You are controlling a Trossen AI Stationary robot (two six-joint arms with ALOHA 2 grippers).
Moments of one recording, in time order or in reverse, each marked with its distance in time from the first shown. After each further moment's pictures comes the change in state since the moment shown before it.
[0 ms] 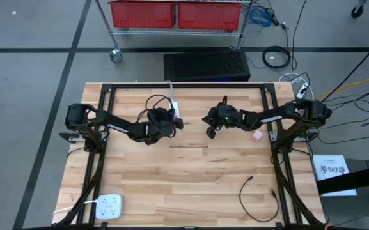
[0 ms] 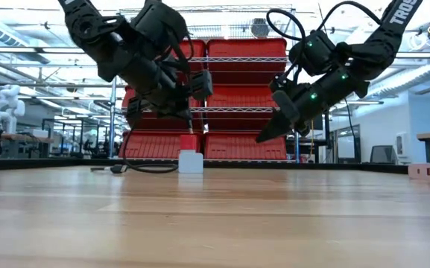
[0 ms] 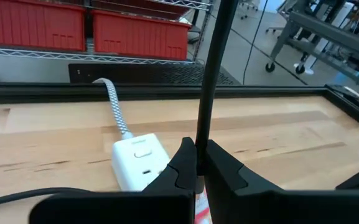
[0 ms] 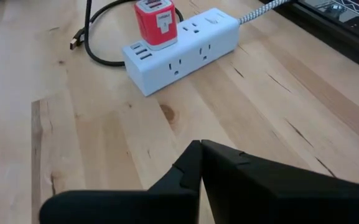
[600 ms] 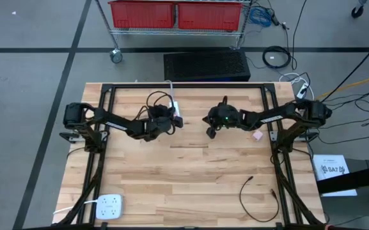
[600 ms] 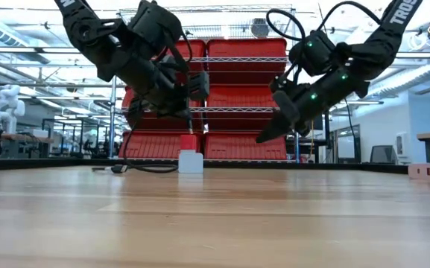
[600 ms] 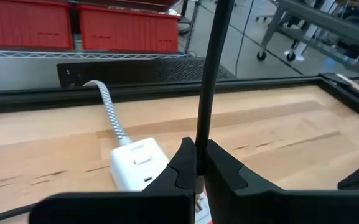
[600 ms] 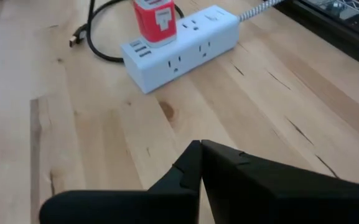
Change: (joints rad) left arm 0.047 -0.041 -0.043 0.050 0.097 0.094; right arm 0.001 0.000 0.000 -0.003 0.000 -0.001
